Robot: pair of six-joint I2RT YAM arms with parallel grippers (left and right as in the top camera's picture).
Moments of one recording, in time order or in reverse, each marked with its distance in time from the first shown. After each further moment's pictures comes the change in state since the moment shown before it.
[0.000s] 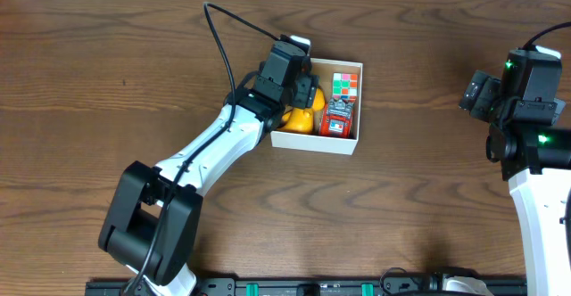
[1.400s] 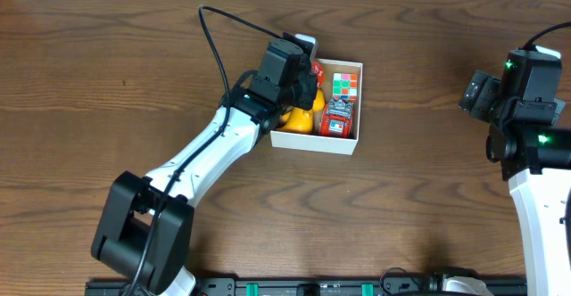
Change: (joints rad) left arm 0.000 -0.040 0.000 -0.016 0.151 -0.042; right arm 0.000 0.000 0.000 0.000 0.000 0.000
